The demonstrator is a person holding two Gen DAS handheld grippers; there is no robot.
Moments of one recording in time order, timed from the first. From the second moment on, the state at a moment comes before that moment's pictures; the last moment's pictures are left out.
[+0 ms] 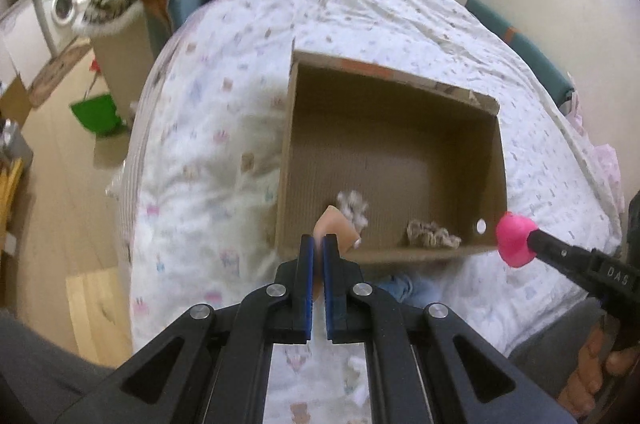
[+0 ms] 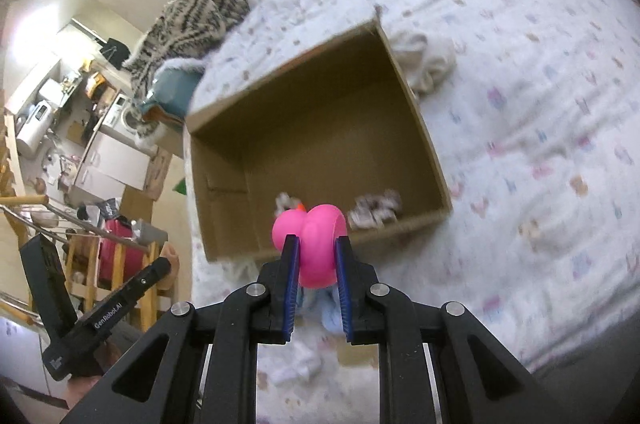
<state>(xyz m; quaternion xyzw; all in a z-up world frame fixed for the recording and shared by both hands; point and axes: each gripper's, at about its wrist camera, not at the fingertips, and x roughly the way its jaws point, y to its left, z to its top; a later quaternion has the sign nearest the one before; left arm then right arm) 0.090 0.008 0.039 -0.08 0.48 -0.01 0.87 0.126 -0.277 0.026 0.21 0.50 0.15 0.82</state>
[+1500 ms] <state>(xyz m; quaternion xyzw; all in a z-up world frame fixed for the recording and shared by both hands) 0.169 -0.025 -0.042 -0.06 0.56 -0.02 0.83 0.194 -0.230 -0.061 0.19 0.58 0.16 0.78</state>
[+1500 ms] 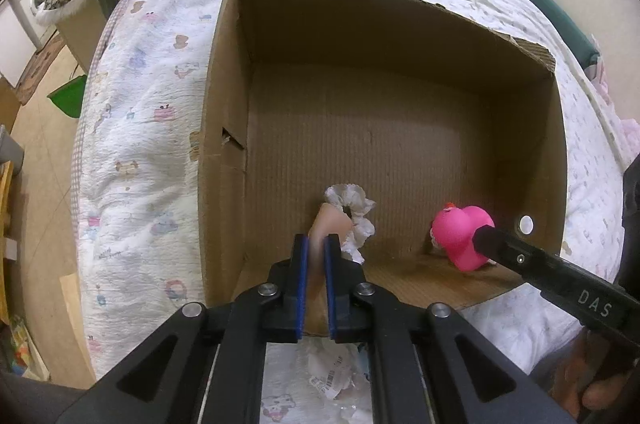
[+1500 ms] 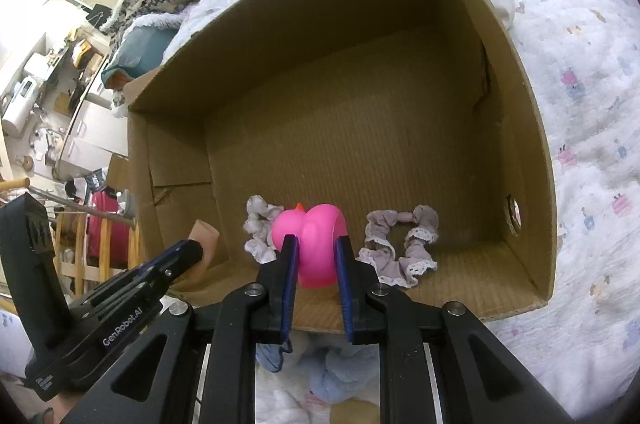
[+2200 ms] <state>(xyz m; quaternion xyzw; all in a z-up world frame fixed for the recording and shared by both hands) 0.162 -0.036 -0.030 -0.06 0.55 -0.02 0.84 0.191 -0.229 -0.043 0.18 0.54 0.17 0.80</state>
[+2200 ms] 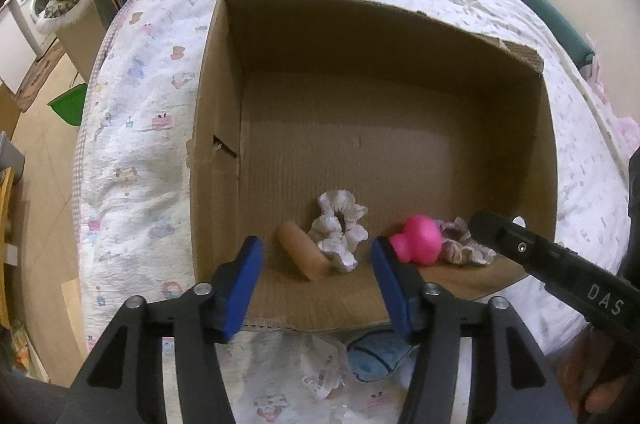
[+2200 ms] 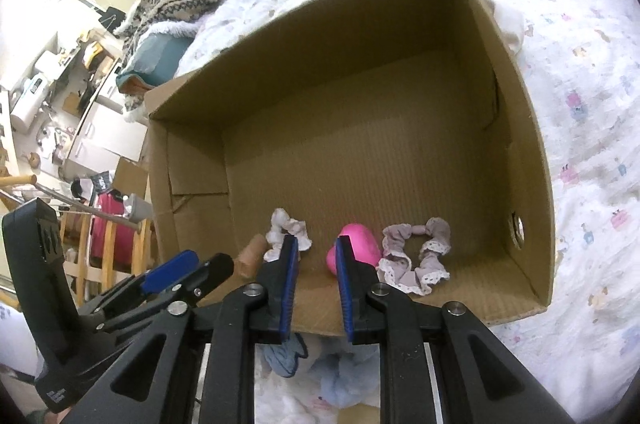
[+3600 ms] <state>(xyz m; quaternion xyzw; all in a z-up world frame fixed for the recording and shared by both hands) 0.092 -0.021 -0.001 -0.04 0.51 -0.01 0.86 0.125 -0.263 -0.019 0.18 0.52 0.13 0.83</state>
